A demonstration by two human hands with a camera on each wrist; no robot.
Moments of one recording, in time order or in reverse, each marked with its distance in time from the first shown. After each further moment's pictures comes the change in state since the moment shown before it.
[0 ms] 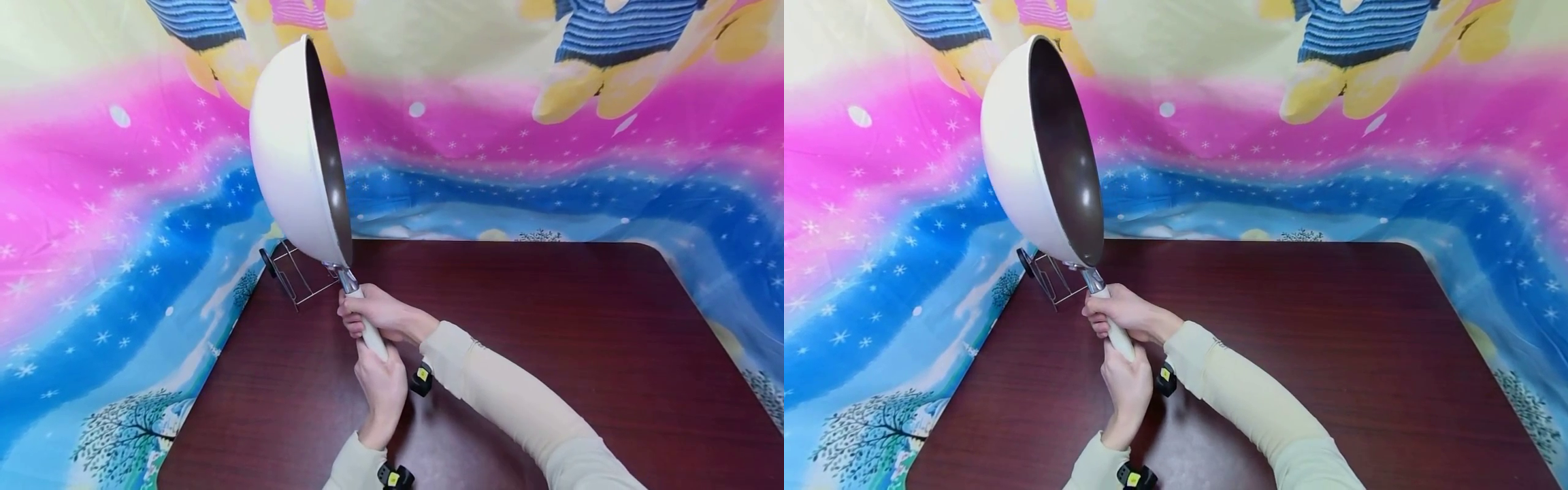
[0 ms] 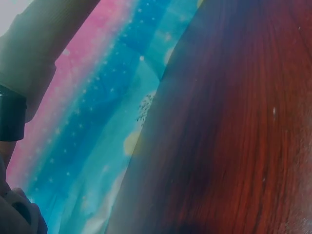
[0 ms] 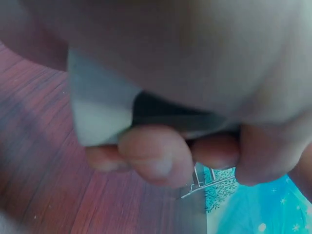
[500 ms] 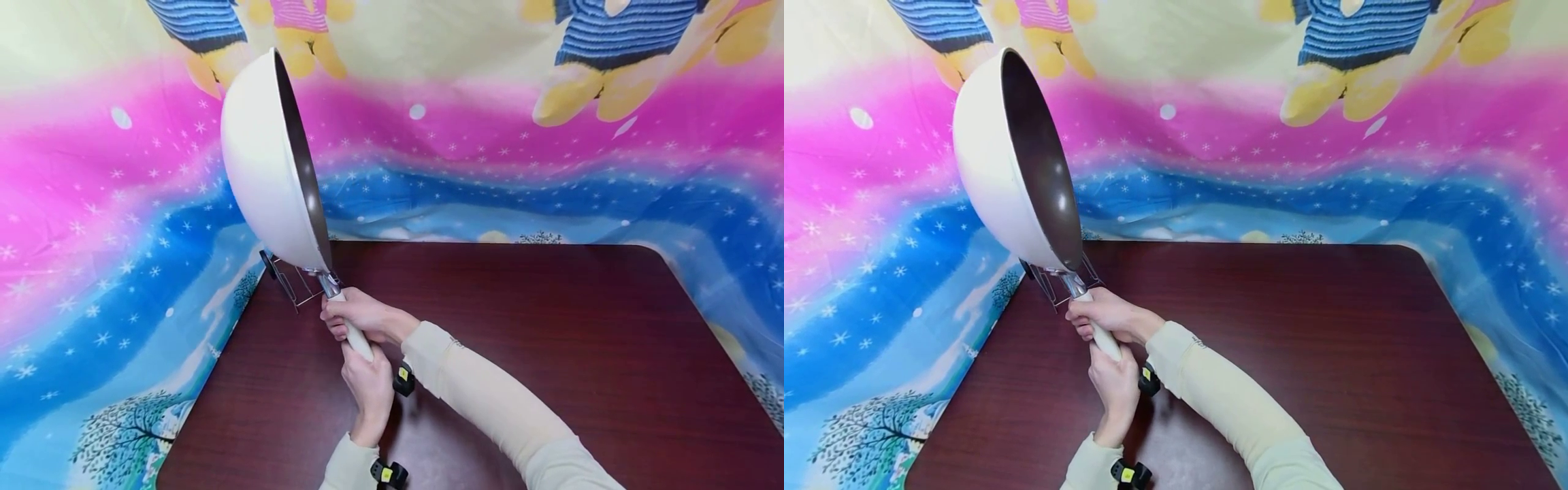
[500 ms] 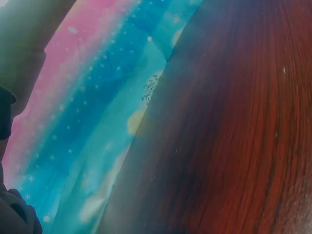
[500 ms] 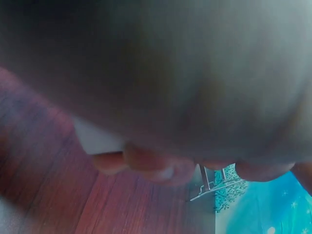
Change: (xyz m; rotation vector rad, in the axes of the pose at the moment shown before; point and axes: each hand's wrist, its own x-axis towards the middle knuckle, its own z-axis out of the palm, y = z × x) left_hand 0.012 -0.018 -0.004 0.012 0.103 -0.009; right_hand 0.025 0.008 0.011 -0.020 -0.037 0.027
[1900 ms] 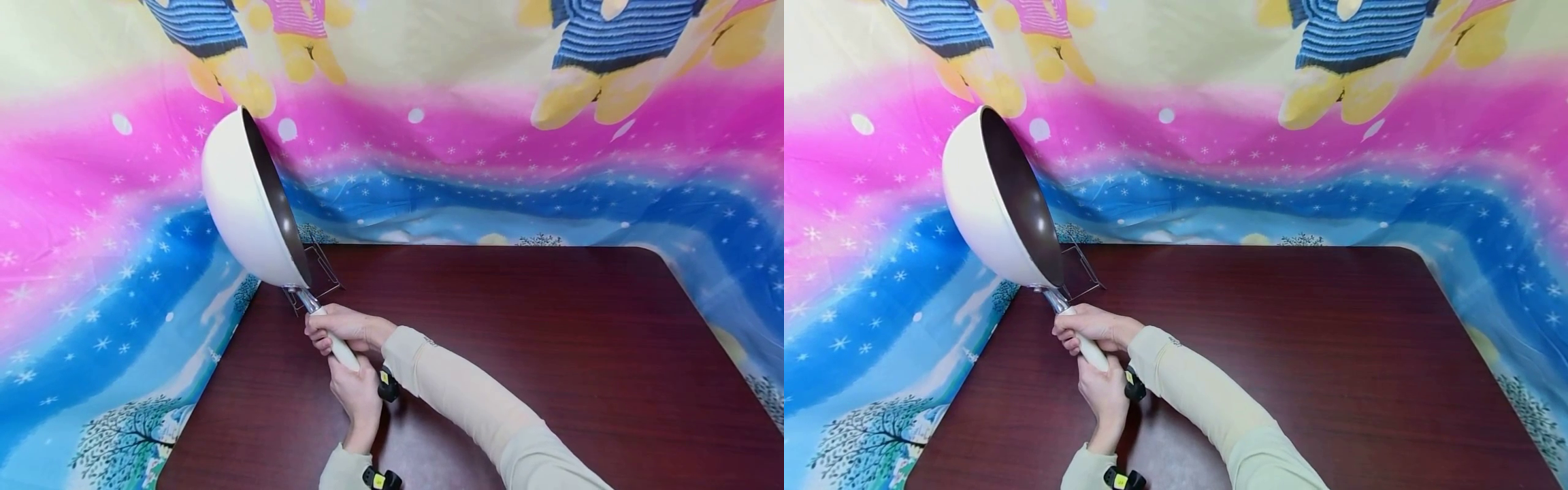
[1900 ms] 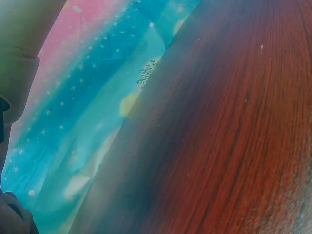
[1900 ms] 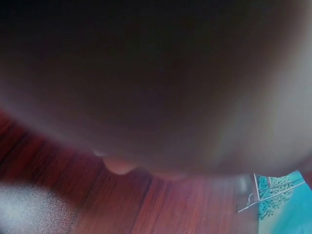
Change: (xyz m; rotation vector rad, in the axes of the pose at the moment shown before) left_hand 0.001 -0.025 -0.007 0.037 0.071 -0.129; right_hand 0.036 0.035 0.000 0.043 -0.095 0.105
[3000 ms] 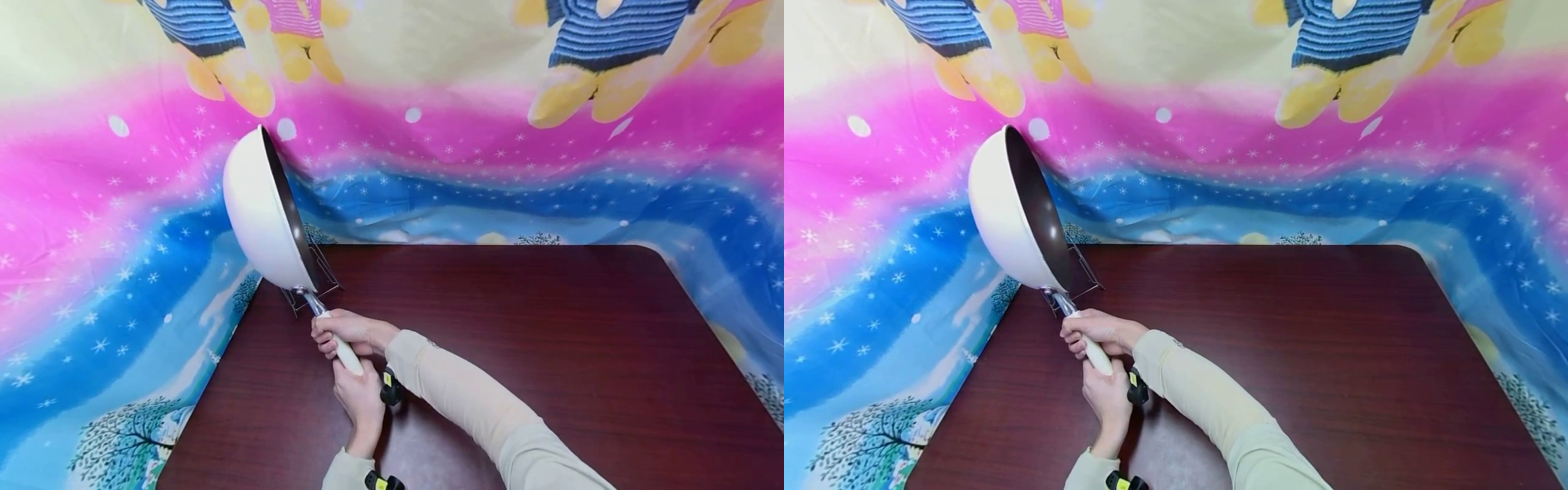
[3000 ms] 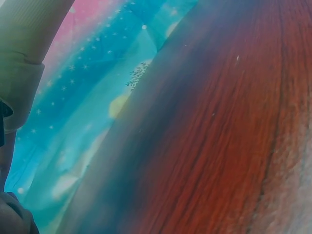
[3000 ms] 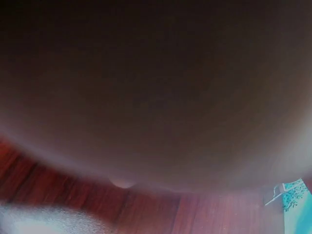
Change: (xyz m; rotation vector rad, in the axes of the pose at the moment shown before) left_hand -0.013 -0.006 0.001 0.013 -0.019 -0.042; right_hand -0.004 0.016 -0.013 0.066 -0.009 0.031
